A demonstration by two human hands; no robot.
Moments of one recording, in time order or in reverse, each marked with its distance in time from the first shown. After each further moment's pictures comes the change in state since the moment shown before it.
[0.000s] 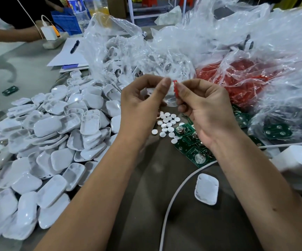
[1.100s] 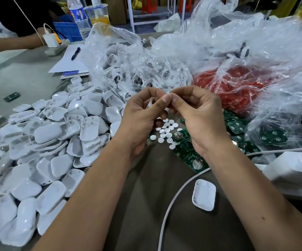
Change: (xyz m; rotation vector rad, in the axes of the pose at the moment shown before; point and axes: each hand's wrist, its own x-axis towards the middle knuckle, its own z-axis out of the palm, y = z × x) left_hand 0.002 -0.001 -0.003 -0.222 -0.227 -0.276; right_hand -0.002 0.007 0.002 -0.126 0.021 -0.094
